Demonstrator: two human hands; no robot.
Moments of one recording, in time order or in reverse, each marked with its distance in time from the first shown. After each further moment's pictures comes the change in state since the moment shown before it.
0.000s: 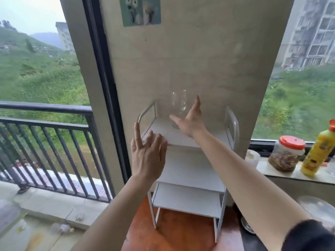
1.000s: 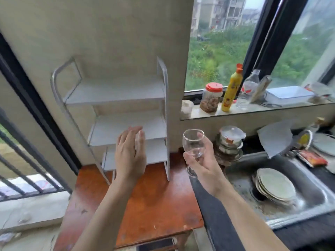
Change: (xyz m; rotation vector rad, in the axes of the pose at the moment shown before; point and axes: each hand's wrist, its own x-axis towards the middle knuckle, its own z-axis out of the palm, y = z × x) left_hand -0.111 0.100 0.002 -0.774 -0.141 -0.094; right_hand -0.303 0.131 -0.113 0.381 0.094 0.155
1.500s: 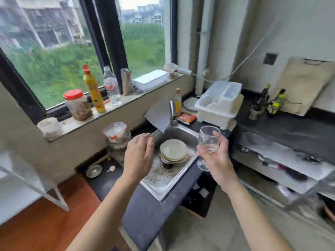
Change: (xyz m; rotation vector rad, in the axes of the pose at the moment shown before) left_hand -0.166 0.249 0.247 -0.188 -0.643 0.404; right_hand -0.263 -0.029 -0.301 -0.128 0.889 0.036
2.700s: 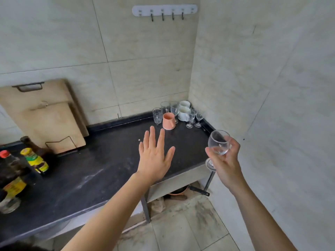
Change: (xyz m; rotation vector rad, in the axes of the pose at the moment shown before) left_hand 0.008 0.729 0.738 -0.111 -0.847 0.923; right_hand 0.000 -0.005 -0.860 -0.285 1.248 0.190
